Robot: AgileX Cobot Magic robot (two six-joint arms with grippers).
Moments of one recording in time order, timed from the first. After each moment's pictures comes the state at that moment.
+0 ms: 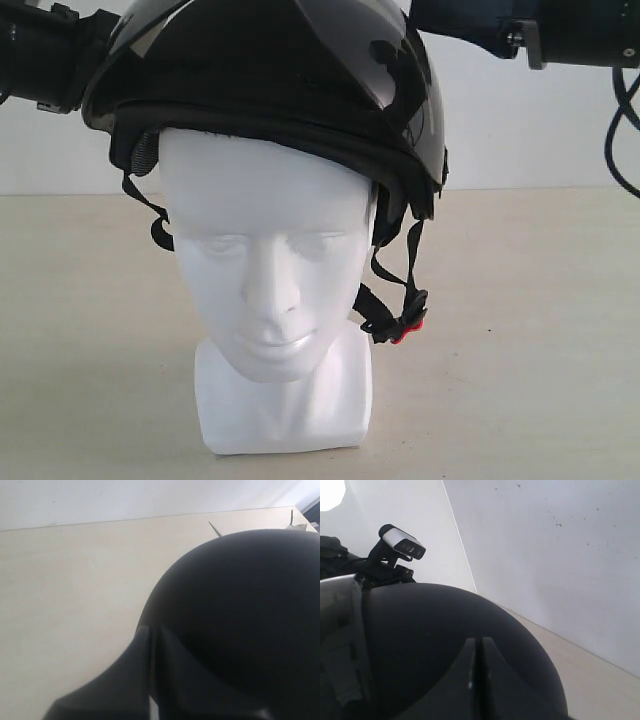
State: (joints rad) left arm -0.06 1.62 -1.34 -1.15 0.94 0.90; right arm 0.08 1.49 -1.14 1.72 1.02 -1.63
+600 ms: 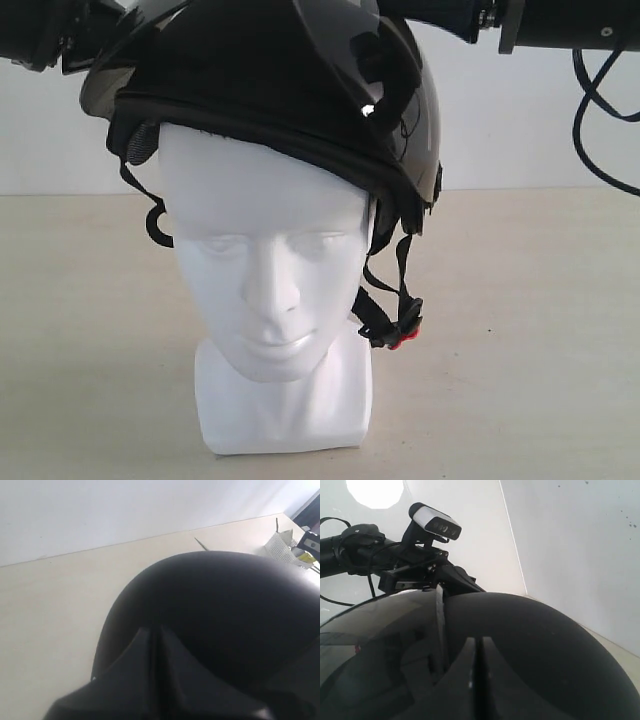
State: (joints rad) left arm -0.07 1.52 -1.34 -1.15 0.94 0.91; right arm 0.13 1.51 -1.20 1.69 1.15 -1.56
